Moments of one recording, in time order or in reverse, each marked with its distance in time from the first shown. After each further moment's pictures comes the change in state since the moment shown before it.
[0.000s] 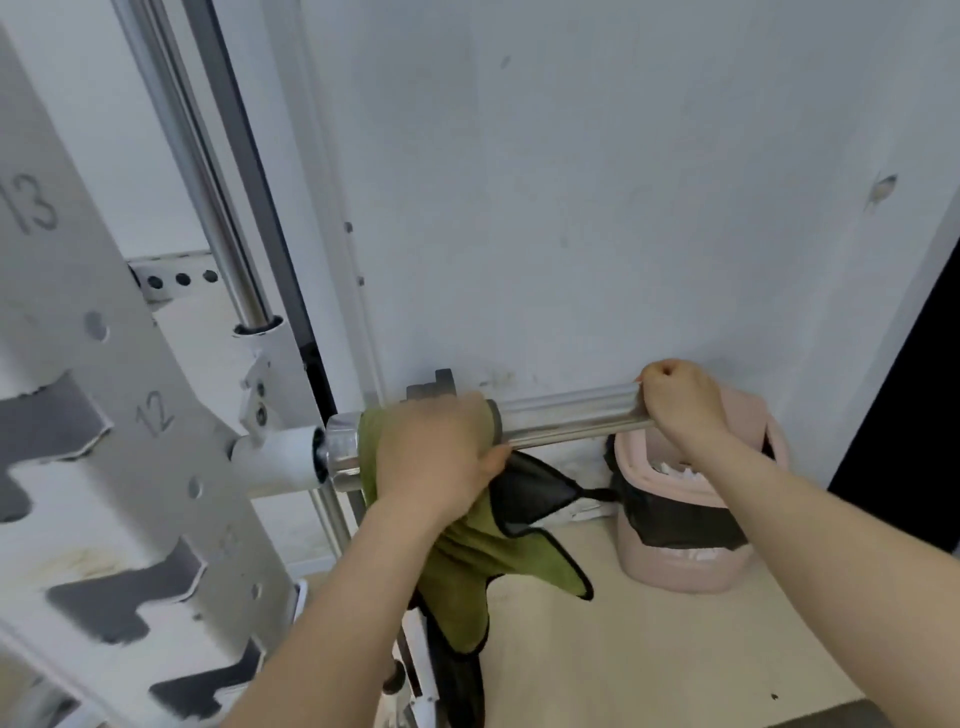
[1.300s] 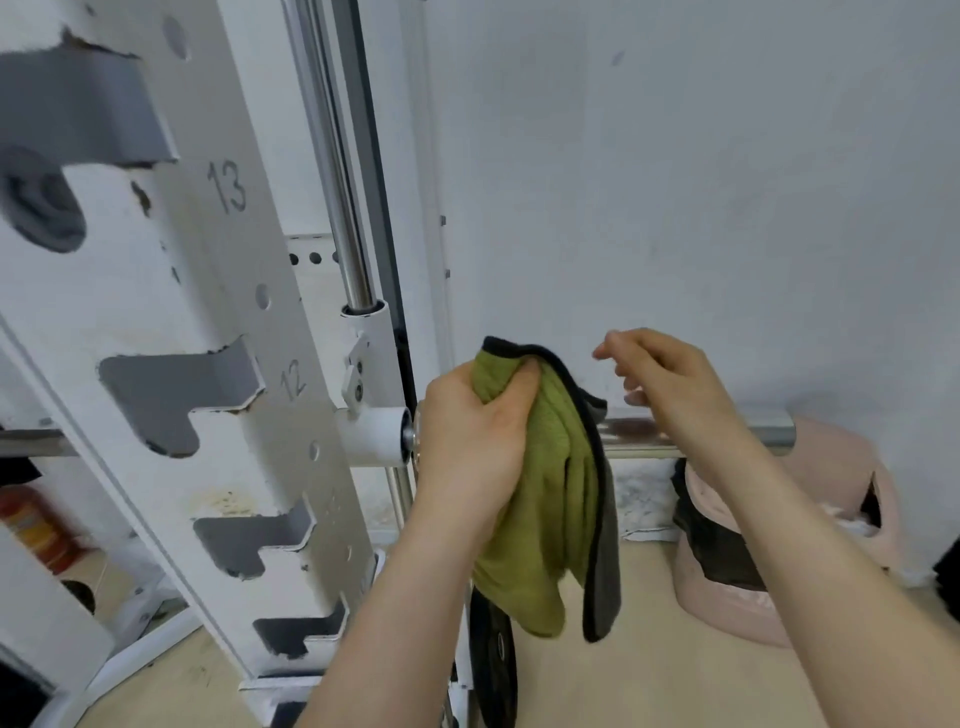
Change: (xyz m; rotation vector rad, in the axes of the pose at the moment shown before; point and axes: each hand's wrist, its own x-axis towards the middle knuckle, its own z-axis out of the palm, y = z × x) left_hand -0.041 0.011 -0.084 -1.378 0.349 -0.523; right_hand -0.070 -0.103 0.012 0.567 -0.432 -0.358
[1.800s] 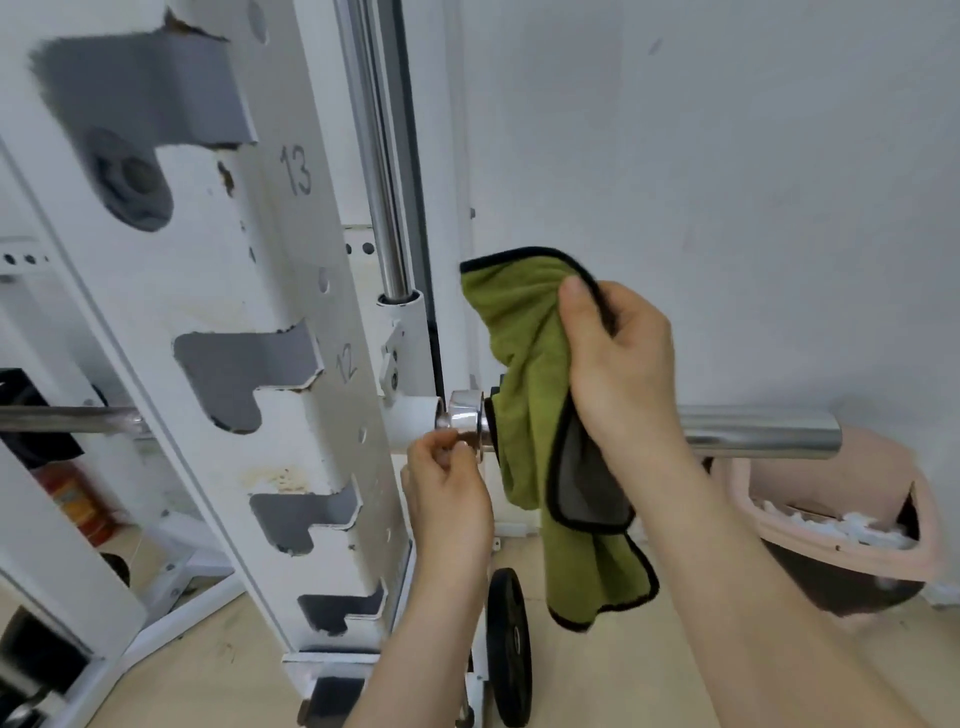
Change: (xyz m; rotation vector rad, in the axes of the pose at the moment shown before) left_hand -0.001 -0.083 -0.033 -0.009 0.297 -0.256; right_hand -0.013 -0.055 0.086 0.117 0.259 -0.188
